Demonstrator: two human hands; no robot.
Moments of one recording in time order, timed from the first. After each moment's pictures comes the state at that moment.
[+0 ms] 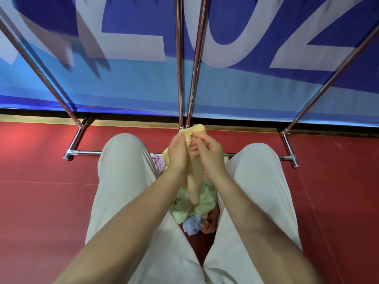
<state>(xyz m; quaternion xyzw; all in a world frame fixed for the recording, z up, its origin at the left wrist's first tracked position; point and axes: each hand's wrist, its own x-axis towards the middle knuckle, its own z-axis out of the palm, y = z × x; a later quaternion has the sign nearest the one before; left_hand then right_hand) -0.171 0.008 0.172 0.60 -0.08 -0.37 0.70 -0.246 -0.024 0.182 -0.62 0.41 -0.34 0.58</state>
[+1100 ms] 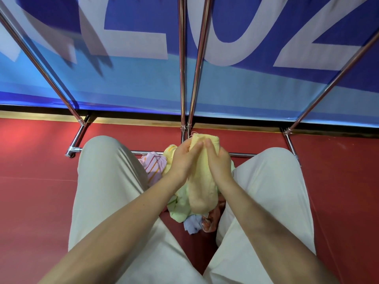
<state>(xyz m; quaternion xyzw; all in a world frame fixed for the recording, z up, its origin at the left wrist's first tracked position) -0.178 0.030 0.174 0.62 -0.23 -0.42 0.62 -0.264 -0.029 0.163 -0.61 0.50 -0.29 0.54</state>
